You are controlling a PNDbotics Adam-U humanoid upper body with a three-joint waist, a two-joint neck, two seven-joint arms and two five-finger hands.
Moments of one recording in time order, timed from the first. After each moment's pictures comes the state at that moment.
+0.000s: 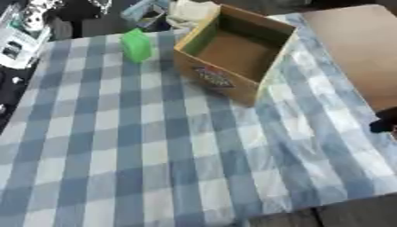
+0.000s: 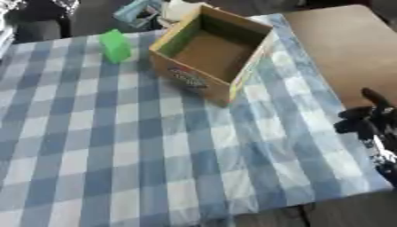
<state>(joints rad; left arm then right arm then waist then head) -0.97 0.61 -0.16 -0.97 -0.22 -0.03 -0.16 -0.07 -0.30 -0.13 -1.79 -0.10 -0.31 0.37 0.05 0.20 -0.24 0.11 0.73</state>
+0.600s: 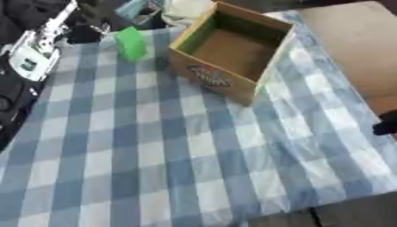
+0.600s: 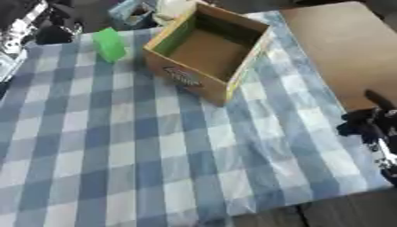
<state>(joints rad) -1.02 0.59 -0.17 -0.68 -0.40 -0.09 -0.03 -0.08 -0.30 -0.12 -1.79 -0.10 -0.31 0.38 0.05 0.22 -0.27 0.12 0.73</state>
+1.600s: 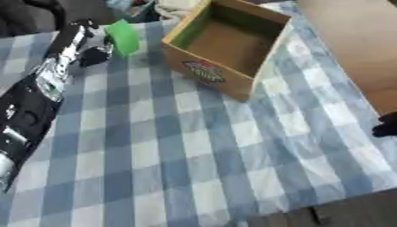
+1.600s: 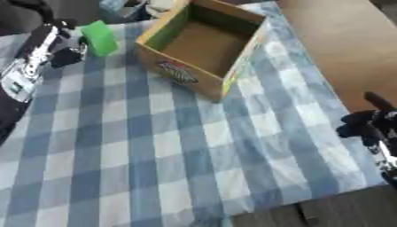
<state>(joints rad) -1.01 0.50 -0.04 -0.57 -0.71 -0.16 0.10 -0.09 -0.29 -0.12 -1.79 -0.10 -0.31 0.38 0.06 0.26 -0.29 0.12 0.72</state>
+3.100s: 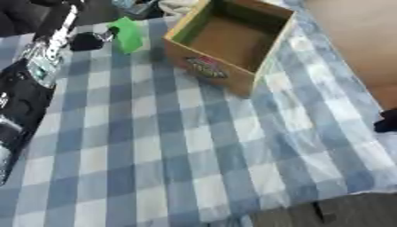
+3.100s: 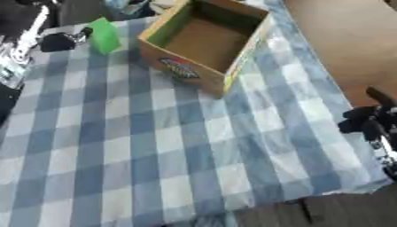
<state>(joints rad) -1.04 0.54 0.02 -0.62 -0.79 -0.24 0.13 -0.09 -0.29 -0.13 -1.79 -0.10 -0.31 0.39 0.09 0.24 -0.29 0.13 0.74</state>
